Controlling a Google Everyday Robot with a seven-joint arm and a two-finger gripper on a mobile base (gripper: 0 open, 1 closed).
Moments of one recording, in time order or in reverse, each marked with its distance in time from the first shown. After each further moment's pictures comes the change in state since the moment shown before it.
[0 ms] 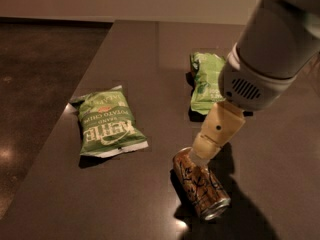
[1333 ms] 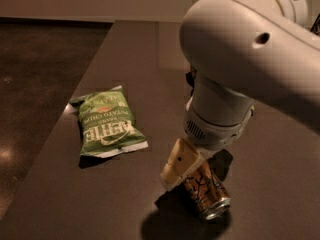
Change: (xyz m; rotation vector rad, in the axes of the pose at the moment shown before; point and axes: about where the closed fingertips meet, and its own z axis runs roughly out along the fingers) arm 0.007 0.037 0.074 0.024 0.168 0.315
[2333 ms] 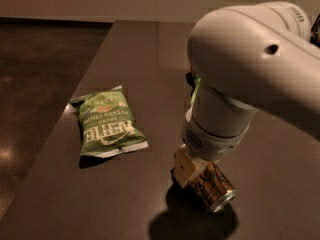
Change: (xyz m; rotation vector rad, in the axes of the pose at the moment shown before) arm 0.006 0.018 0.012 -0.087 -0.017 0.032
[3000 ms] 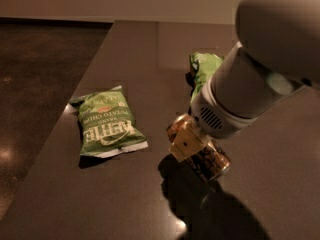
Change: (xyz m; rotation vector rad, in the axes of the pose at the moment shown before) arm -0.035 -0.004 -0.045 -0.032 -0.267 -0.185
